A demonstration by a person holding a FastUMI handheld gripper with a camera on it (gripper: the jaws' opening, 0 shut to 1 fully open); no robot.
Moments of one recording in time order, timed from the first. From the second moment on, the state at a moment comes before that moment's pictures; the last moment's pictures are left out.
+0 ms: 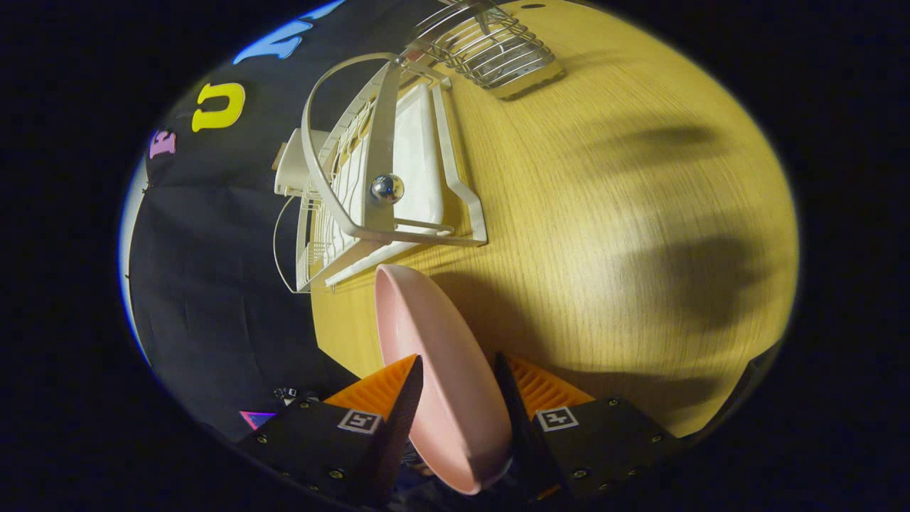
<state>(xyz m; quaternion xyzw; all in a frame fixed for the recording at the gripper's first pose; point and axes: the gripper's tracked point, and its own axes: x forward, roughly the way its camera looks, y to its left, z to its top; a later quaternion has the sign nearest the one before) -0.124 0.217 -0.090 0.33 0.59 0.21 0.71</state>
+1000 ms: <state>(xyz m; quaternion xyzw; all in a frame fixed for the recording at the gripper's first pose) -0.043 0.115 0.012 0.26 0.40 0.13 0.87</state>
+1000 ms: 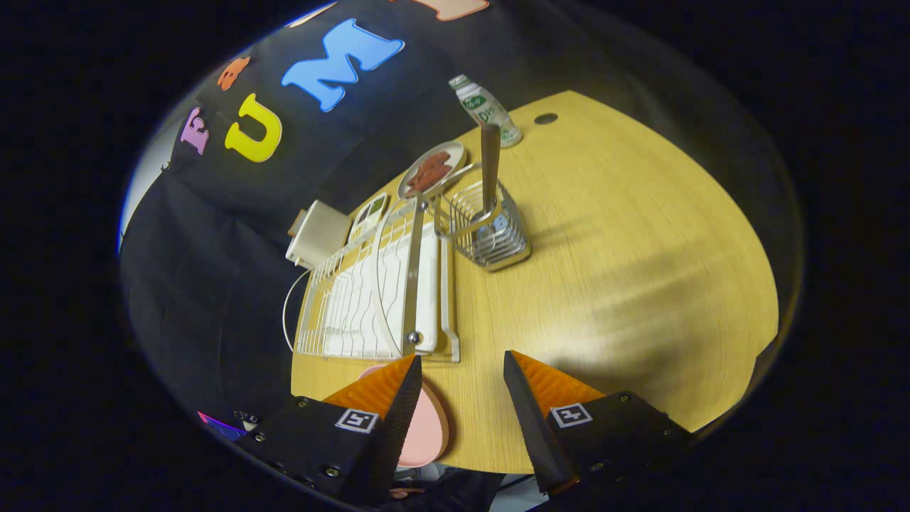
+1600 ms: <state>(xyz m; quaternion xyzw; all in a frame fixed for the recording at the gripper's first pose) 0.059 0.065 0.065 0.25 0.26 0.04 0.93</state>
